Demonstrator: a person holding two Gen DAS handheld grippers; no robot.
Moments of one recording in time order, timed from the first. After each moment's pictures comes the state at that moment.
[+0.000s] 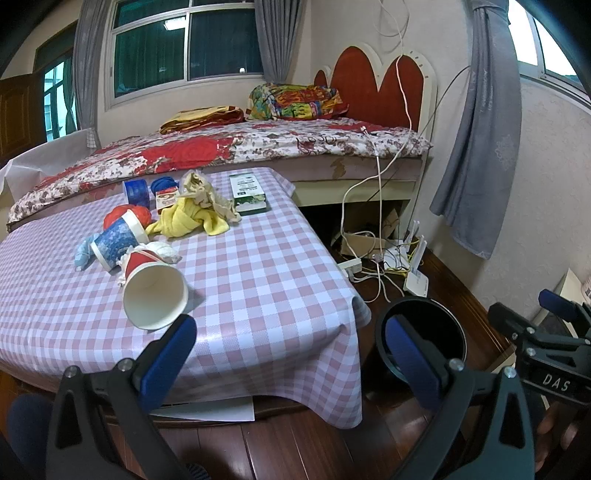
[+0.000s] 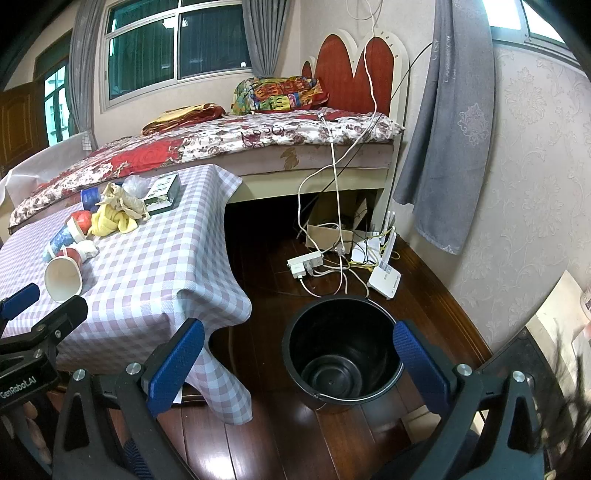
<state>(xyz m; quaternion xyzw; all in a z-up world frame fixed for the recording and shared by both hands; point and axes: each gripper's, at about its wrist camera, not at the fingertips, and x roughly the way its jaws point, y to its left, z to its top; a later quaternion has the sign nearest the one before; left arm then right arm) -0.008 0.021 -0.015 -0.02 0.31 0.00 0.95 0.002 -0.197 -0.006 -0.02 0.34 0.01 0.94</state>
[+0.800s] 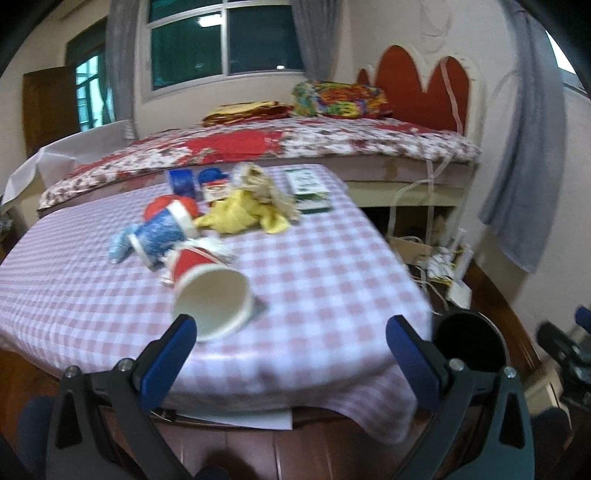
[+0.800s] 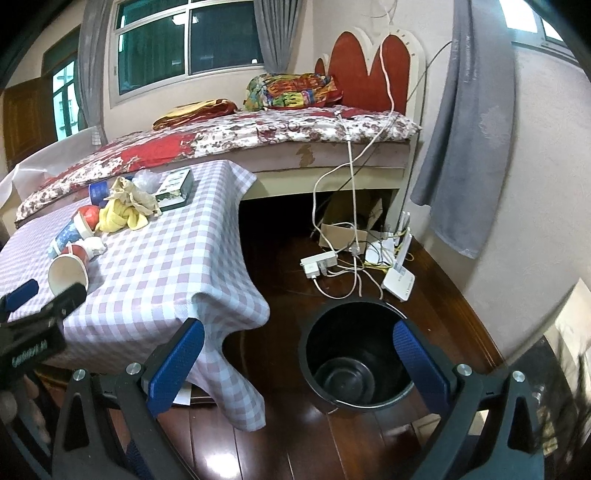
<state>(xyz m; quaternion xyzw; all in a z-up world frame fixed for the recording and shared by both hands) 0.020 0.065 -0.028 -0.02 0.32 0.10 0.94 0.020 -0.174 -0.018 -0.02 0.34 0.04 0.94</state>
